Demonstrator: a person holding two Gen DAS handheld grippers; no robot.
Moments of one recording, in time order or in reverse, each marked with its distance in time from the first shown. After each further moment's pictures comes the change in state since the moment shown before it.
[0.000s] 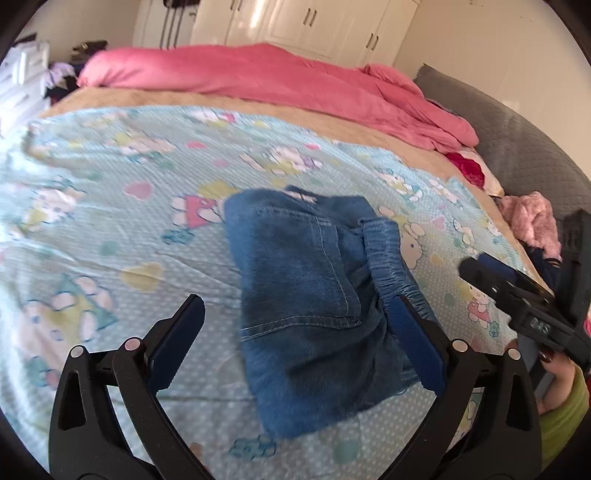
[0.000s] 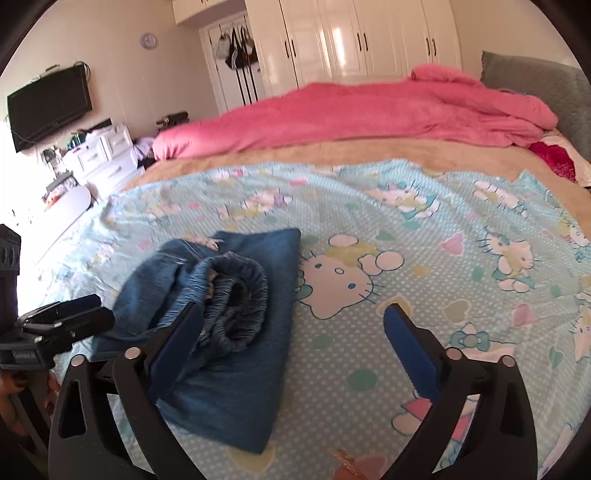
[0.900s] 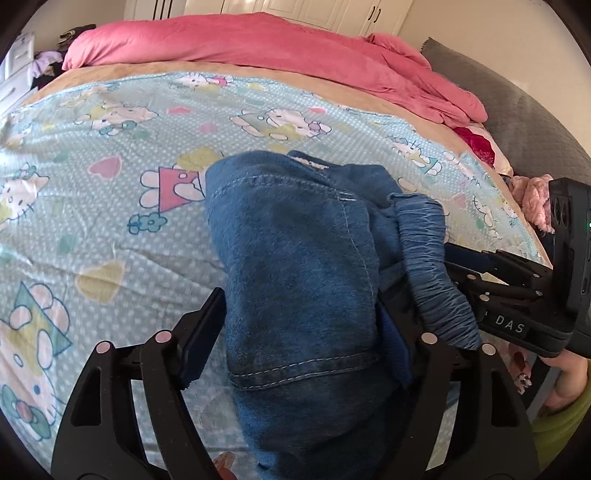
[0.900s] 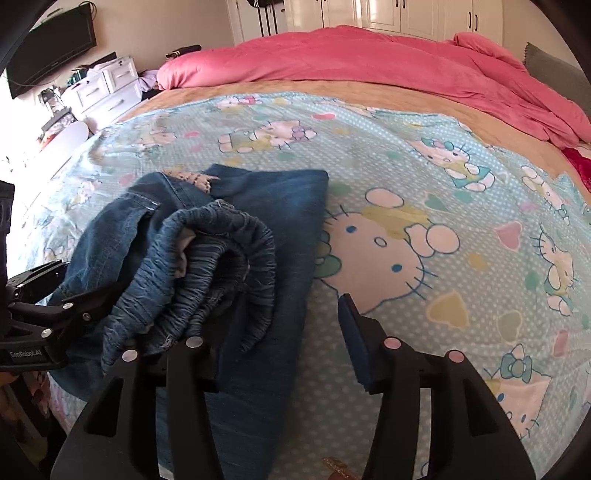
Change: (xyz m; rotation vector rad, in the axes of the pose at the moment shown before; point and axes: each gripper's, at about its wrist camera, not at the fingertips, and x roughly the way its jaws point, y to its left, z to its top) left arm 0.071 0.003 0.004 0.017 0.132 -0.013; right arm 0.088 0.017 0.001 -0.121 0.268 0.000
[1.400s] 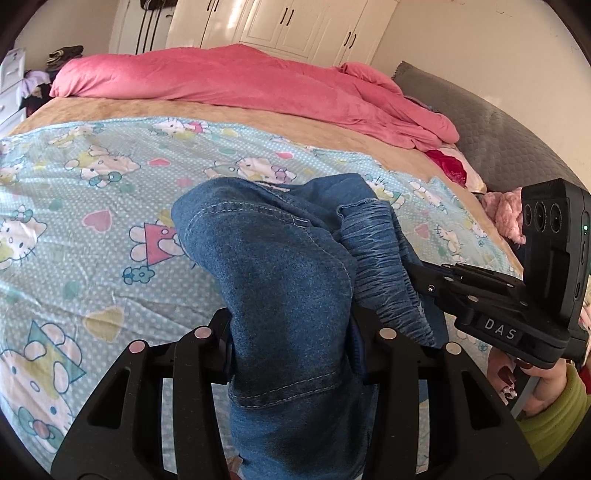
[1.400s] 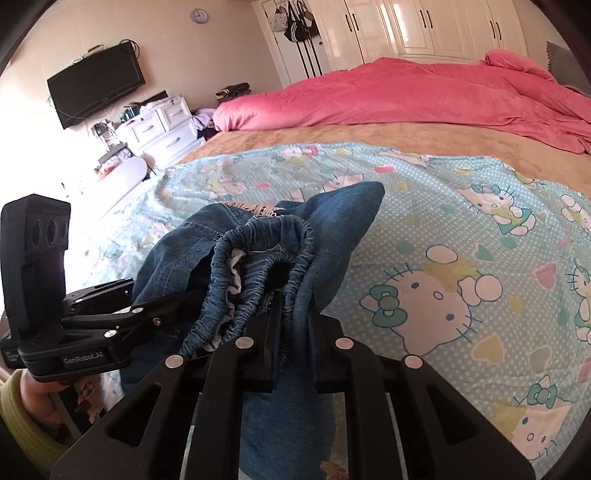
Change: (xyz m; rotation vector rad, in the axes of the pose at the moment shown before) left arm -0.034 -0.017 0.018 0.032 -0.110 -0.081; right arm -0.038 0.015 0.023 0.000 -0.143 0.245
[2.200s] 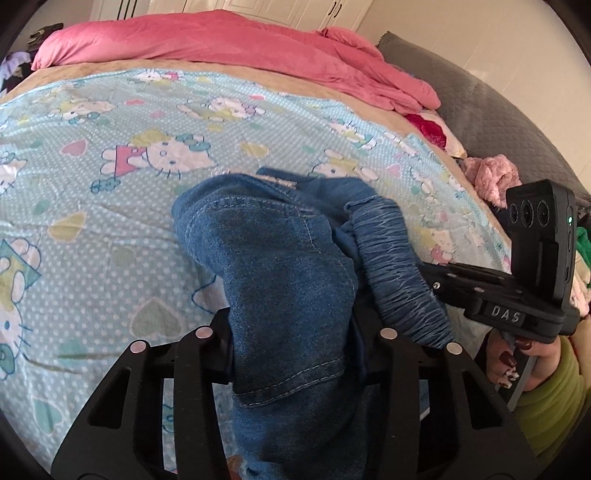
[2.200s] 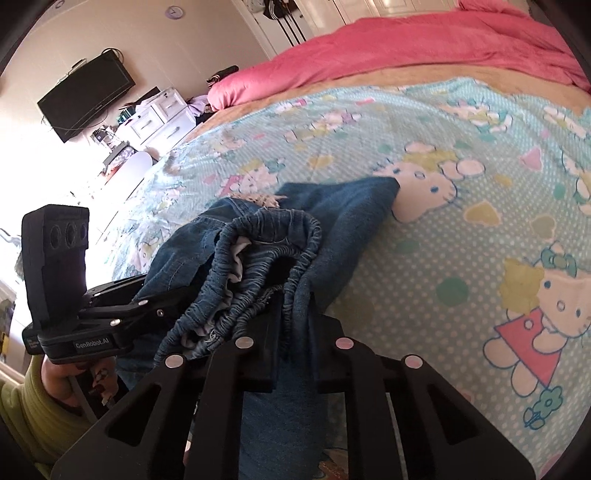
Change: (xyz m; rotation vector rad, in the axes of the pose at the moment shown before) left arm -0.005 -0.015 -0.052 0.007 0.122 -0.097; right arm -0.035 -0.012 -0.071 0.131 0.095 0.087
